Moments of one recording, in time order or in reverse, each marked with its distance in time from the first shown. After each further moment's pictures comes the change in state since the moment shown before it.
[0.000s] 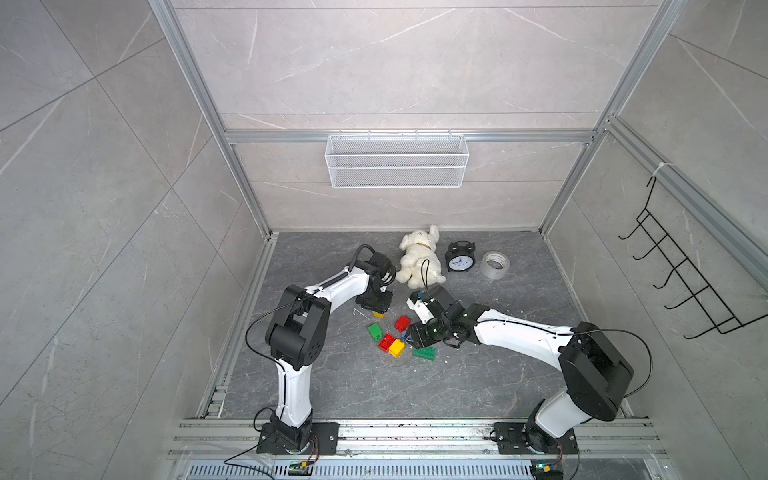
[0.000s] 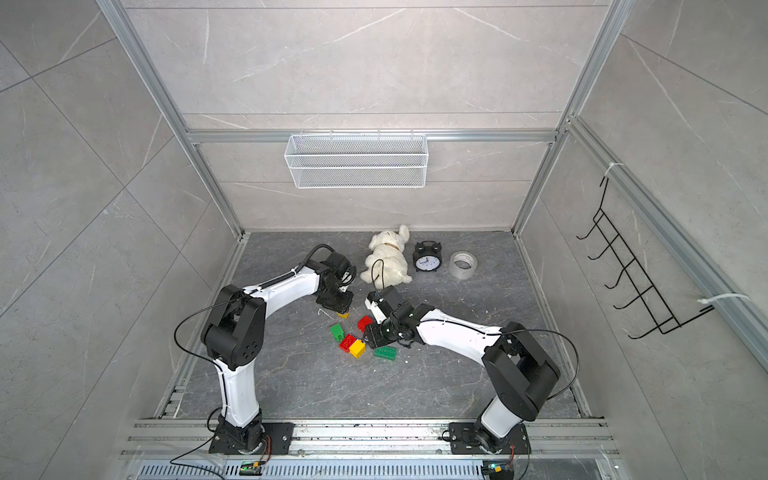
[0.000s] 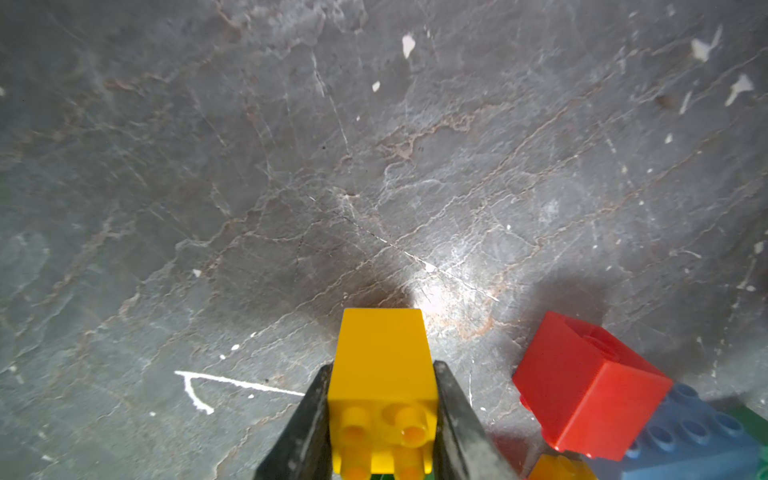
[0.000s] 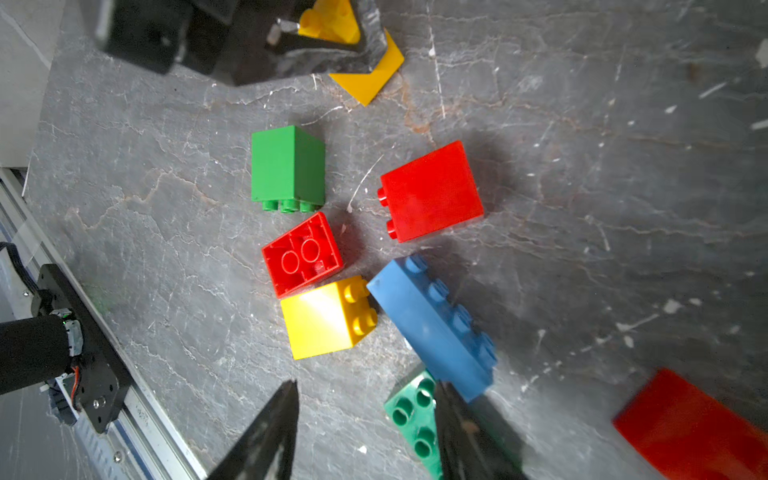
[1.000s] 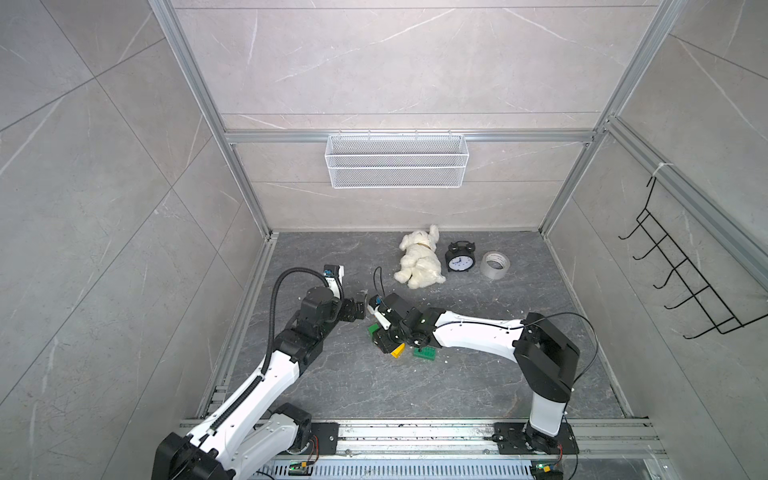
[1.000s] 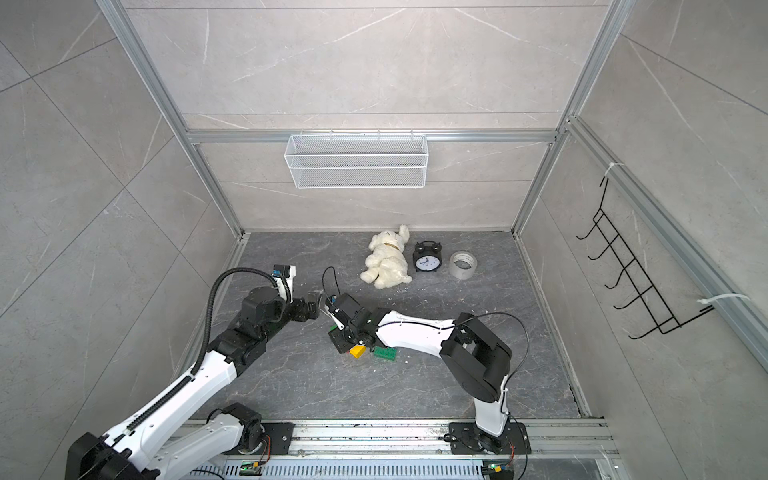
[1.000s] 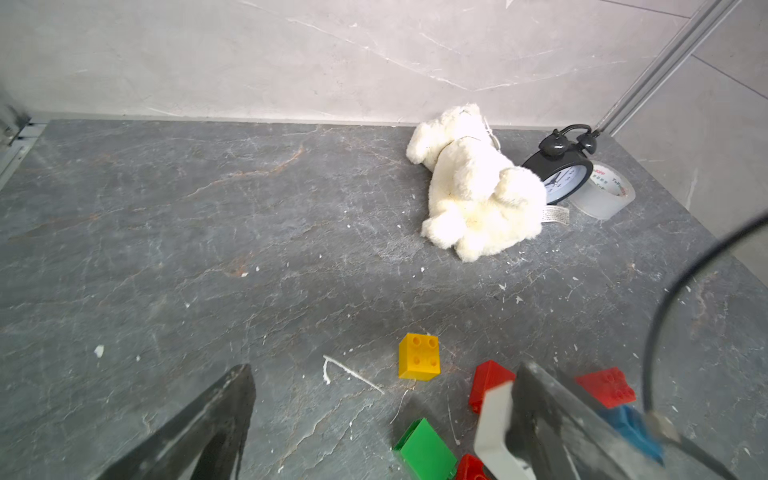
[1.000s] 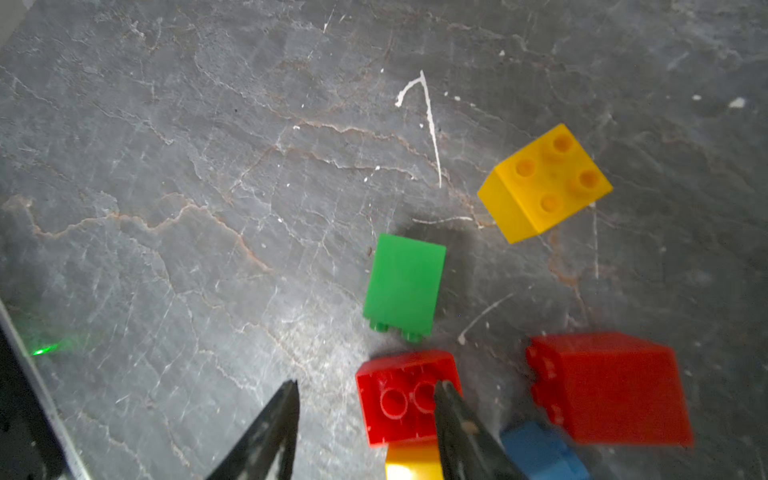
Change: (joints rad) left arm 0.076 -1.041 -0.809 0.699 -0.164 -0.132; right arm 0.198 0.285 0.303 0.029 0.212 -0.111
